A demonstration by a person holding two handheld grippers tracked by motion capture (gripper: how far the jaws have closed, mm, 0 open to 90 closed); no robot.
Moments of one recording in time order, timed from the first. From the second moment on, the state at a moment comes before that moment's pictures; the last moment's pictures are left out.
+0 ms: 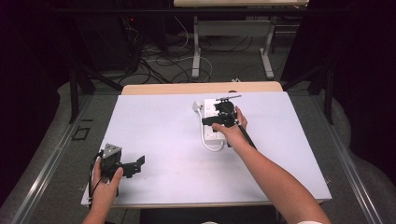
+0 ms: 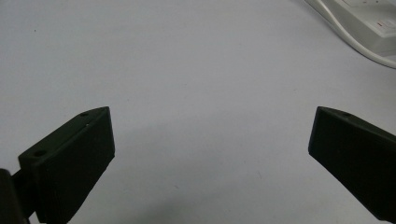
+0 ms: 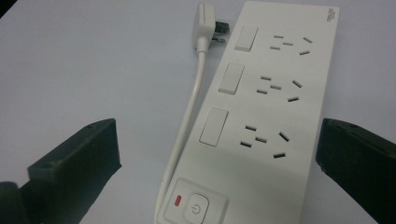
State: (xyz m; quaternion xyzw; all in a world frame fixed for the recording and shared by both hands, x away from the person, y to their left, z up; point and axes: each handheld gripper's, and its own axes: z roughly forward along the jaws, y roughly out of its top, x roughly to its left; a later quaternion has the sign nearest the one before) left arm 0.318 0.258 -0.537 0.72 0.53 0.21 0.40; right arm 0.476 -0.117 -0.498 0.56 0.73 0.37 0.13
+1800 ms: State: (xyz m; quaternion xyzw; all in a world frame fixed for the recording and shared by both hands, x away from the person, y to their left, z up) left arm 0.317 0.256 -0.536 0.71 0.54 0.21 0.40; right arm 0.385 -0.184 -0.472 0.49 0.76 0.37 0.19
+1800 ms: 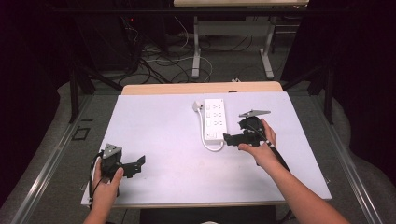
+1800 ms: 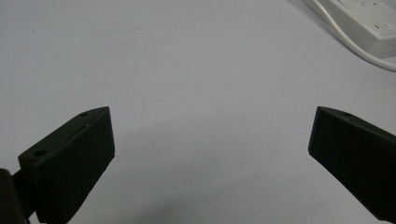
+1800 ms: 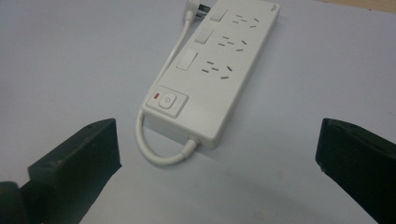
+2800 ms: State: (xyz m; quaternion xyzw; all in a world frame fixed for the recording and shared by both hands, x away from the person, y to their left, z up) left arm 0.317 0.257 -0.536 0.71 0.54 0.21 0.40; right arm 0.328 -0.270 -0.479 0.52 0.72 0.39 0.22
